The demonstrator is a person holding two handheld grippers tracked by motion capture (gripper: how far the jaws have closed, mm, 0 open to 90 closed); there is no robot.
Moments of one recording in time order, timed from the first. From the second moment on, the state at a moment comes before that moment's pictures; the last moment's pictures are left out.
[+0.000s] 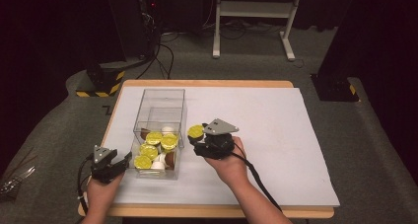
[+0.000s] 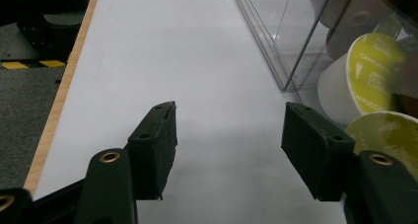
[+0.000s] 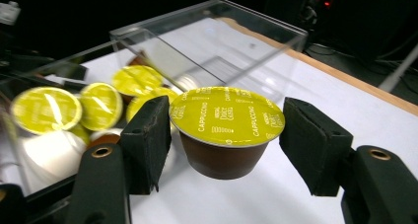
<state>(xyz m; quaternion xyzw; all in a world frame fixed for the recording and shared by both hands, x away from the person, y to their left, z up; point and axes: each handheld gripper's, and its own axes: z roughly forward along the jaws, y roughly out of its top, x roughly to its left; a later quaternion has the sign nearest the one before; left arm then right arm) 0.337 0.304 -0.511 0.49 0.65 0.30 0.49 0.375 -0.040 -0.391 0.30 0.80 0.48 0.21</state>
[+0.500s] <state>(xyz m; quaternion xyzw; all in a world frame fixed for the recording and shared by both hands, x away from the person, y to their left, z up) 0.336 0.304 -0.511 0.49 0.65 0.31 0.49 0.393 -0.116 -0.422 0.37 0.79 0.44 0.24</state>
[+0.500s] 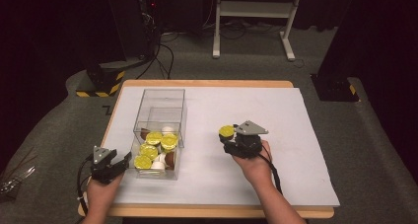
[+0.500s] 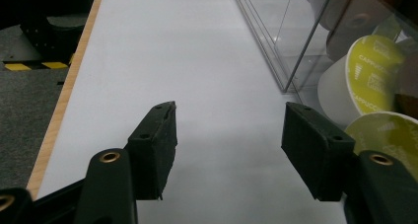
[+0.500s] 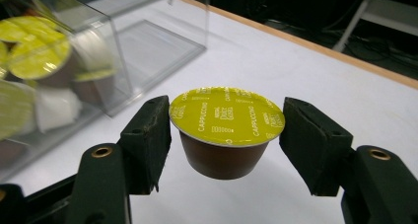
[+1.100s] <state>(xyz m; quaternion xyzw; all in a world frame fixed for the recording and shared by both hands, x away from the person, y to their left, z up) 0.335 0.303 -0.511 0.49 0.65 0.31 0.49 0.407 -0.182 -0.452 0.43 0.76 0.40 0.26</state>
